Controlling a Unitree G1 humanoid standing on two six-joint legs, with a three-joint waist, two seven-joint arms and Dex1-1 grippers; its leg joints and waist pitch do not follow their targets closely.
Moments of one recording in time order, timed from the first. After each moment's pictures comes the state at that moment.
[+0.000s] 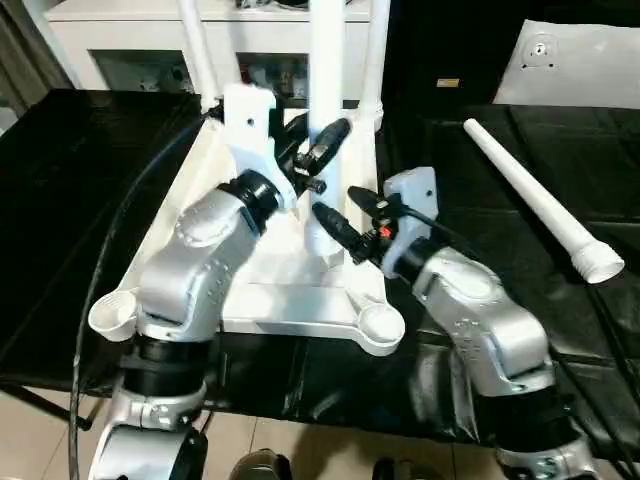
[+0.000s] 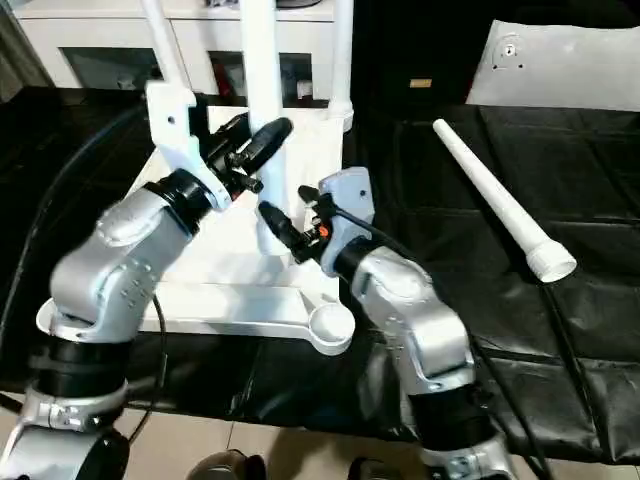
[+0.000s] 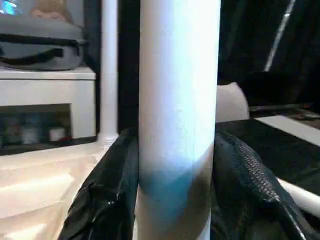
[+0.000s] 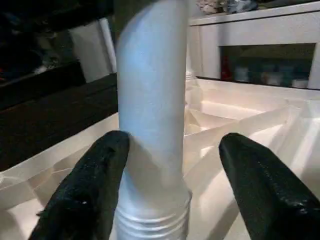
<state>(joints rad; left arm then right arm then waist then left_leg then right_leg) -0.58 0.10 -0.04 -0.13 -0.33 0.50 -0.20 -0.40 -0.06 0.16 -0.06 0.28 0.46 0.31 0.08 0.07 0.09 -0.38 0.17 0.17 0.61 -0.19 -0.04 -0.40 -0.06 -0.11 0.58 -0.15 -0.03</state>
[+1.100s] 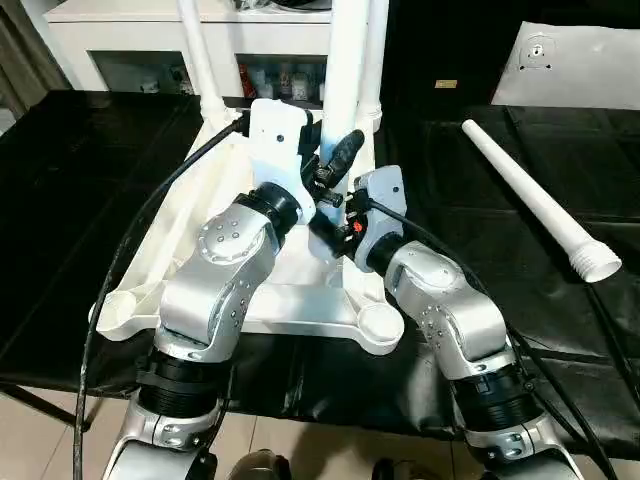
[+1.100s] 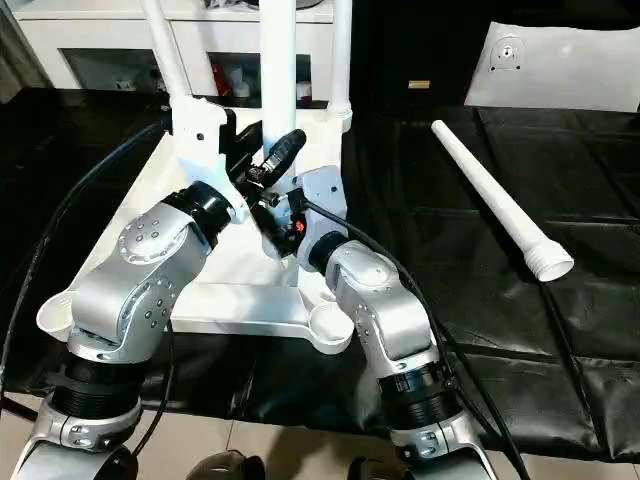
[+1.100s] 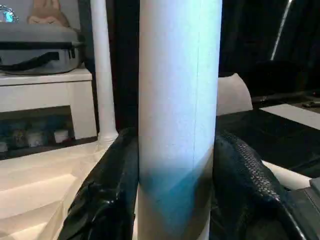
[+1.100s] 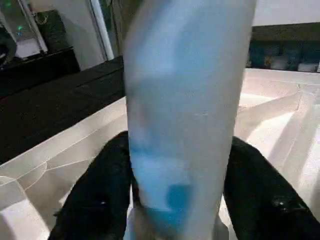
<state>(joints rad) -0.54 0.07 -0.12 -0.18 -0.26 0.50 -0.18 -0.47 -0.01 0.18 0.07 0.23 0.46 0.29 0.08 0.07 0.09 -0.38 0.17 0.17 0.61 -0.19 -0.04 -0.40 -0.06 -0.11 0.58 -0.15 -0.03</state>
